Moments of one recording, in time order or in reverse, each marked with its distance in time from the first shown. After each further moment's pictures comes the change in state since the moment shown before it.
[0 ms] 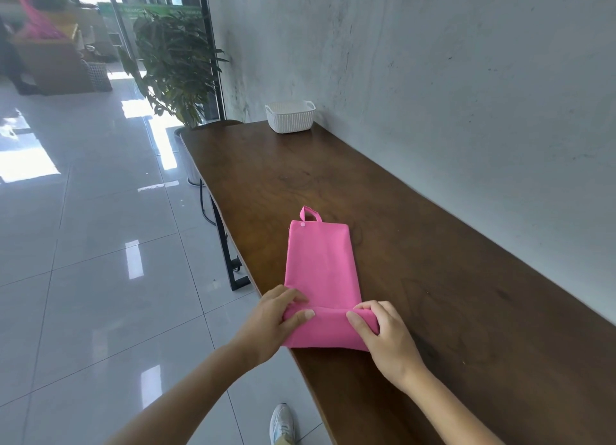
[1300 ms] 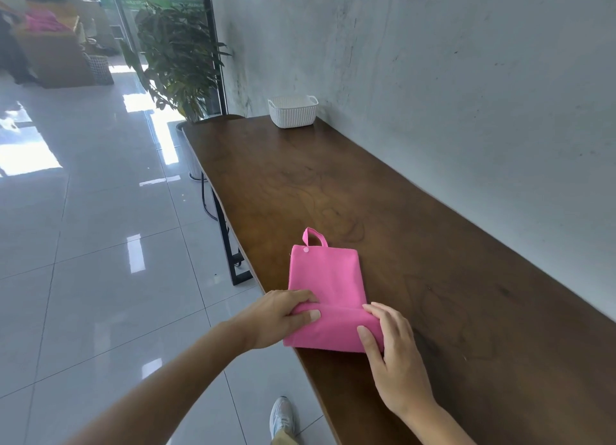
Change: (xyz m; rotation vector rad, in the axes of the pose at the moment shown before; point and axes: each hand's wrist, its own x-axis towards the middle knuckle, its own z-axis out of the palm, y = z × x) left_hand 0.010 0.009 -0.018 0.095 -0.303 0.101; right_hand -0.034 0.012 0.016 -0.182 0.252 -0.174
